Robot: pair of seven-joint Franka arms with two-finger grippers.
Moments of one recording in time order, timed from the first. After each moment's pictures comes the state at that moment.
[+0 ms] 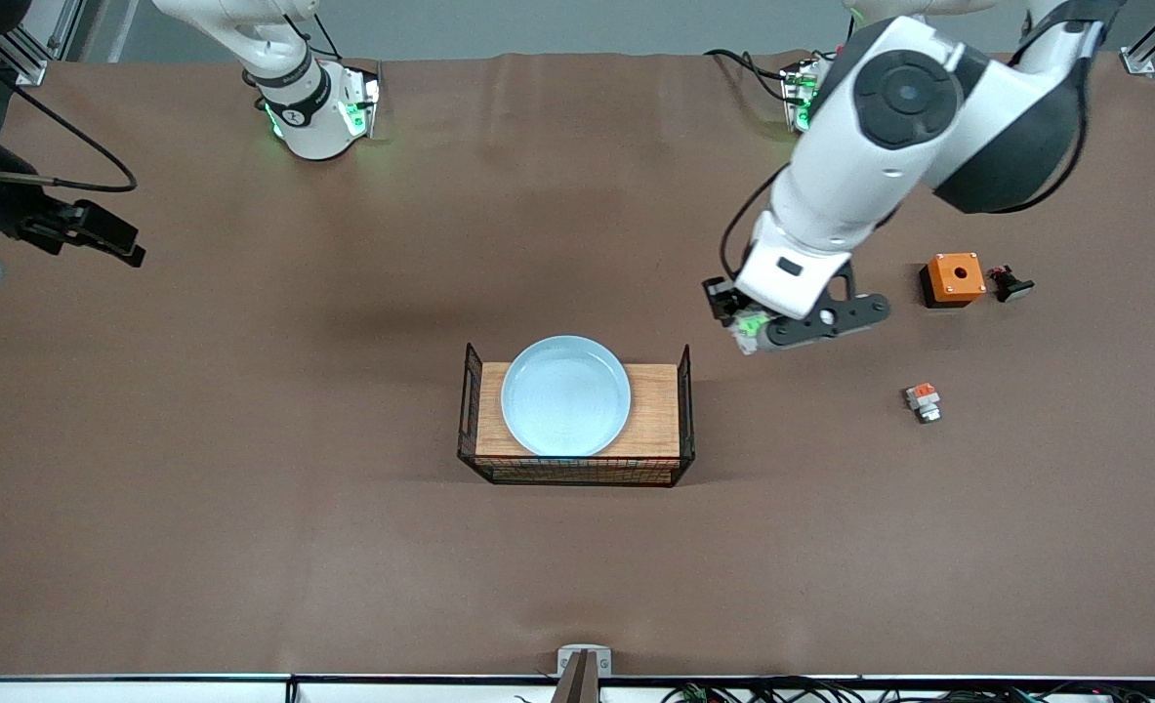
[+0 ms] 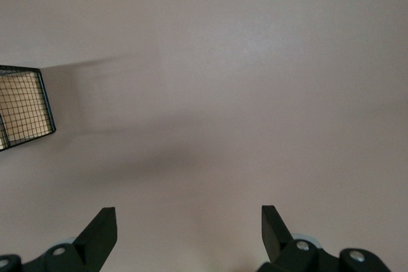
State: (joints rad) left arm -0.06 0.33 -0.60 -1.46 0.10 1.79 -0.93; right arm -0.06 -0.02 0.07 -1.59 0.02 1.53 0.18
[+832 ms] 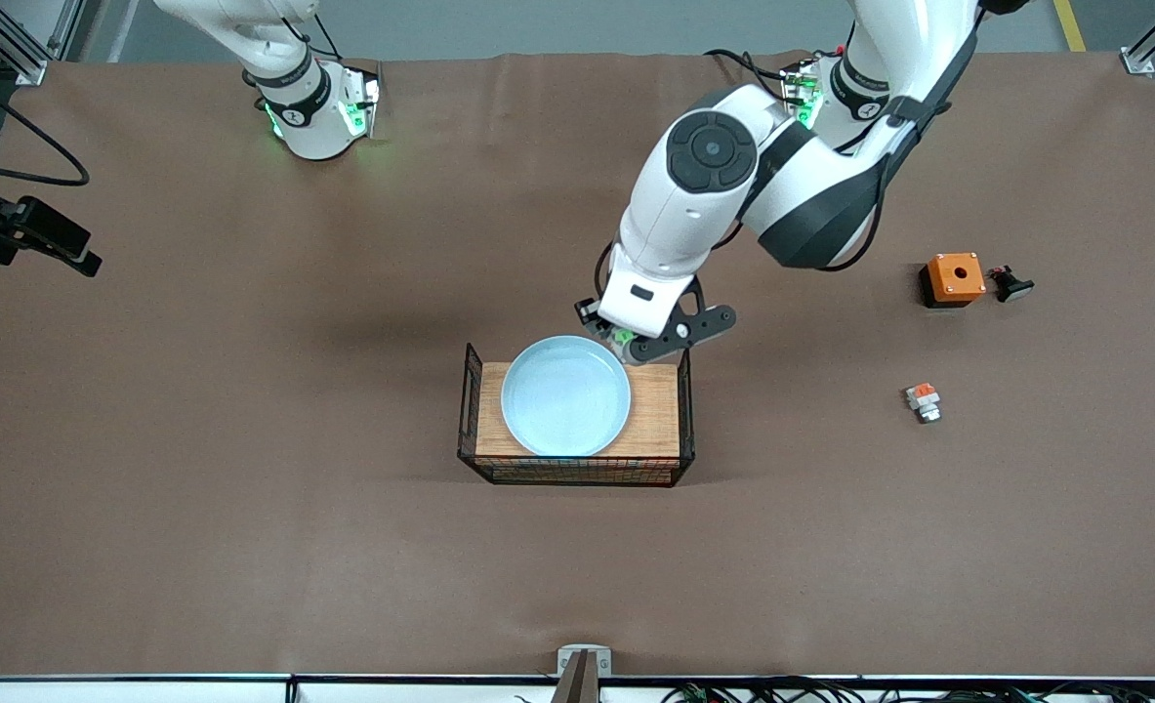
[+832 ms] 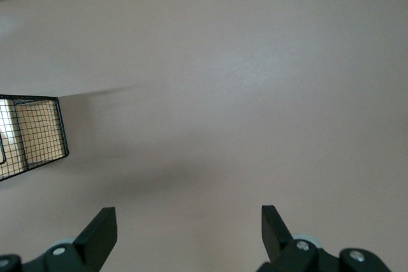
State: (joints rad) left arm -0.30 0.56 -0.53 -1.33 0.15 1.96 -1.20; right arm -0.08 0.00 0.07 -1.50 0.02 1.55 0.17
